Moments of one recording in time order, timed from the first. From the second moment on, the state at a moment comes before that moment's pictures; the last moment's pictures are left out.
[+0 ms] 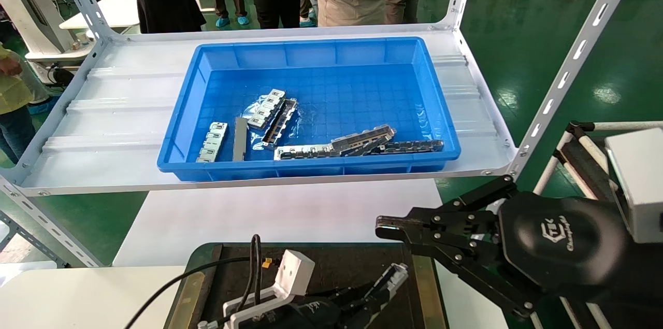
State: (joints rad) left arm -0.86 0.96 0.98 -1.31 0.75 0.41 -0.36; right arm 1.09 -0.58 -0.36 1.27 -0.68 -1.47 0.15
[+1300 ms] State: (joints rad) left arm -0.74 1.35 0.90 -1.04 0.78 -0.17 -0.44; right arm 1.09 -0.58 -0.36 1.27 -0.68 -1.47 0.15
